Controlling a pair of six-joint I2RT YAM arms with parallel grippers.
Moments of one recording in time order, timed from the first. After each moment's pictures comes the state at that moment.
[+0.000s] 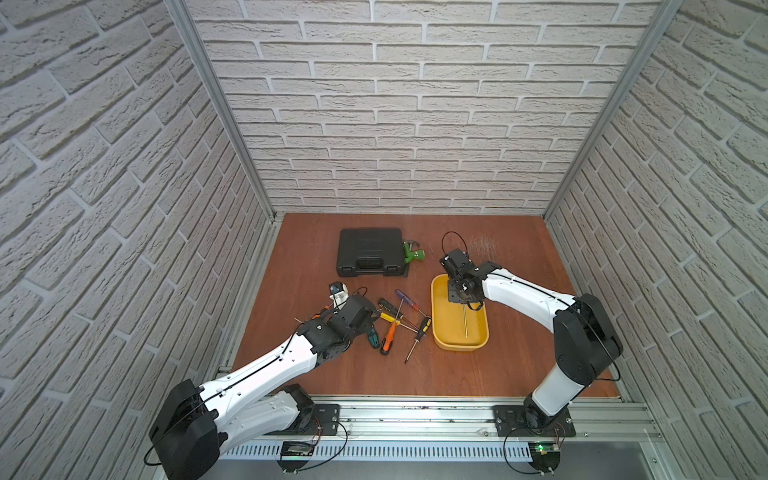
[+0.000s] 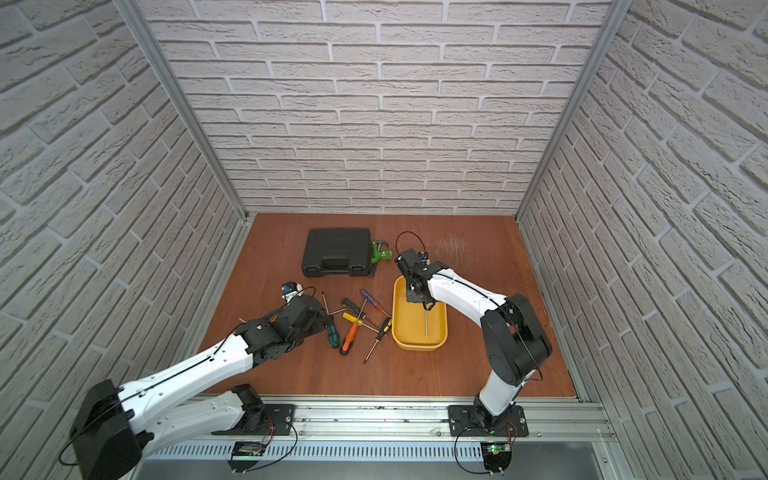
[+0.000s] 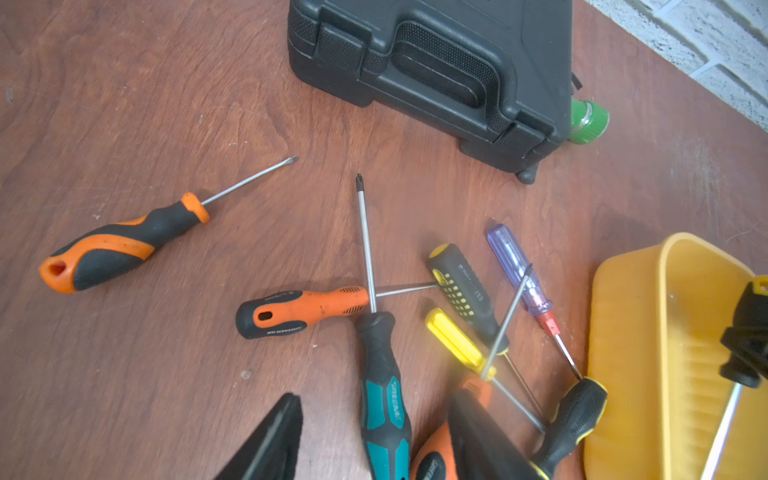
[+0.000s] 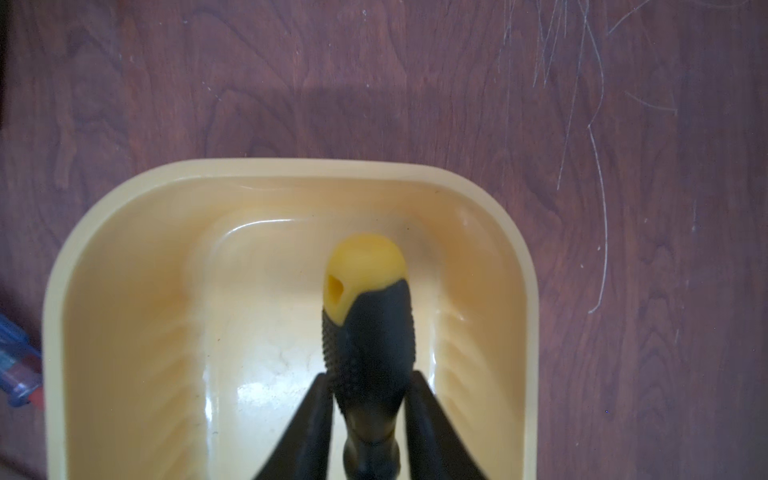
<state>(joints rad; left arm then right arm) -0.79 1.03 0.65 -0.55 -0.41 -0.98 0.49 1.69 1.18 -0.78 0.36 0.54</state>
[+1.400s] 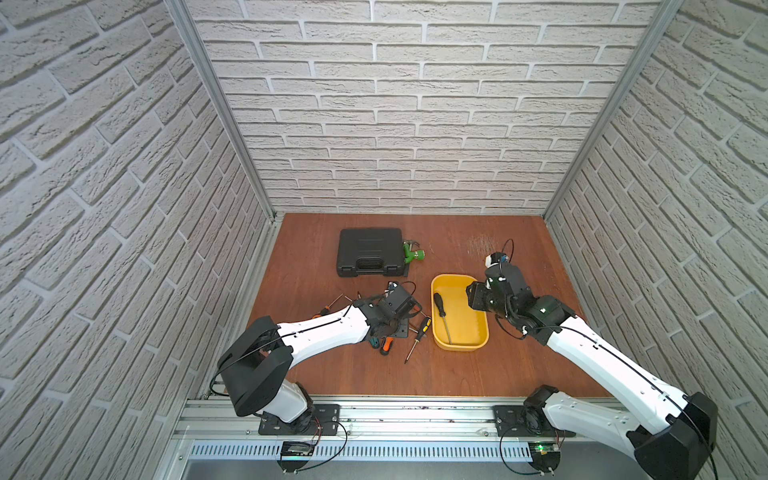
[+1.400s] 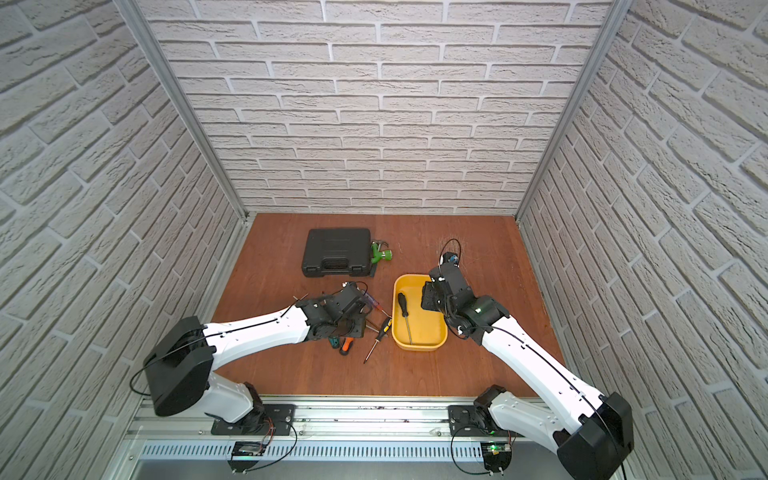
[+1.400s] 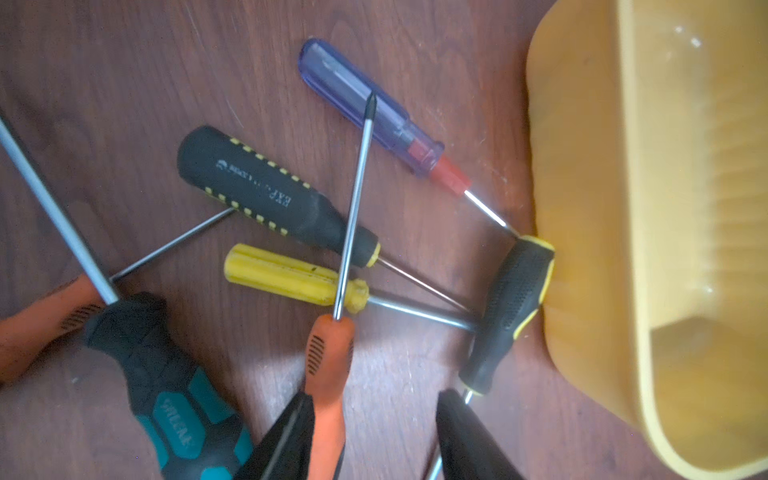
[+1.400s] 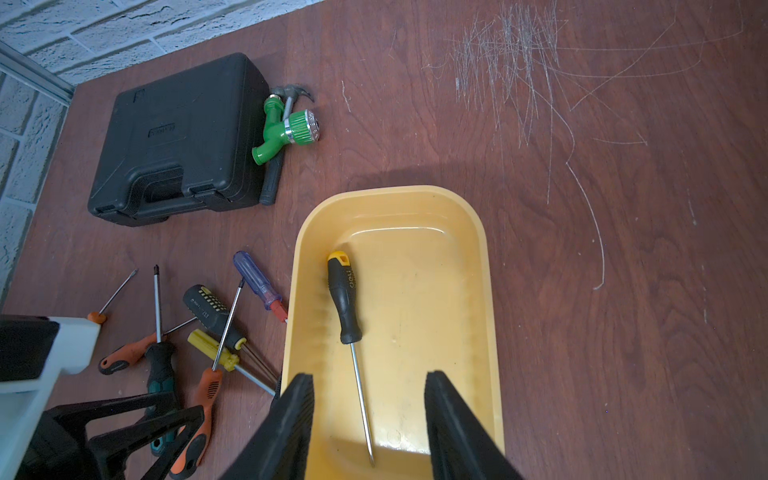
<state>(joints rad) -0.92 1.51 0.92 -0.54 -0.16 -0.73 0.52 1.07 0.91 -0.67 0.24 0.62</state>
